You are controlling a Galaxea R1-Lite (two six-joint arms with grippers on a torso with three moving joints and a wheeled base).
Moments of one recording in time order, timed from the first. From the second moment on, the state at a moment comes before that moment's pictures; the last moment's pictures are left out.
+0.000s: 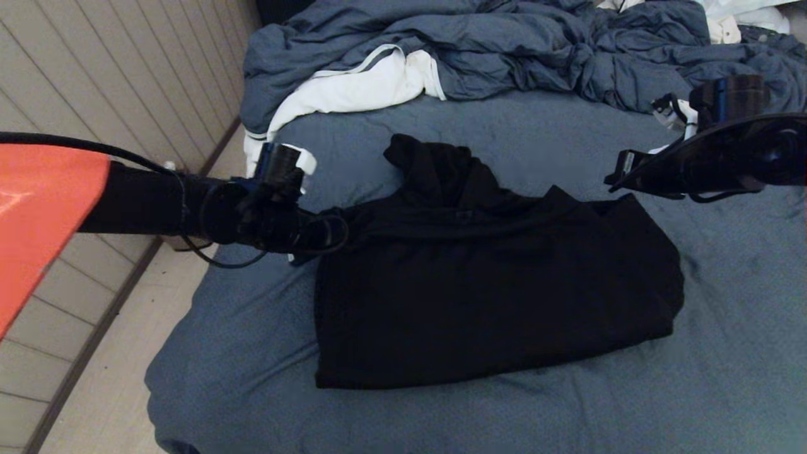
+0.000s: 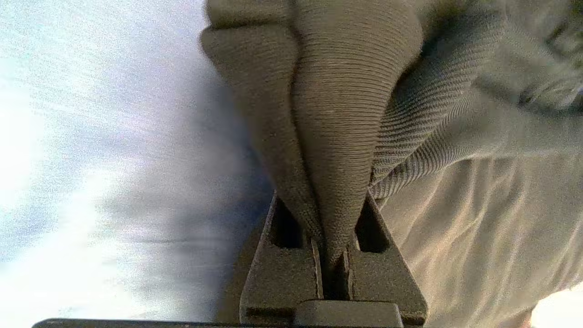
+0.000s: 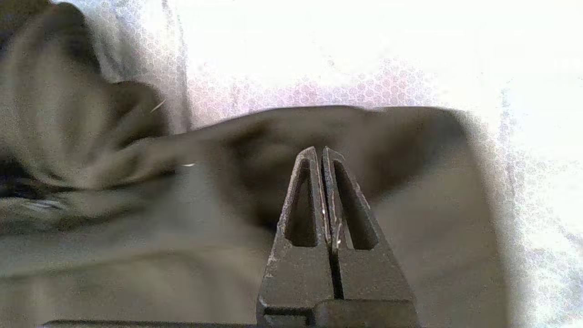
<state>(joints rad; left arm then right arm) -0.43 2.05 -1.56 0.12 -0.13 -0.66 -0.11 1.93 -1.69 0.16 0.17 0.17</state>
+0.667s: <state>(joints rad) -0.26 1.98 -1.43 0.11 -0.16 -0.57 -0.12 1.93 -1.69 0.17 0.17 0.17</state>
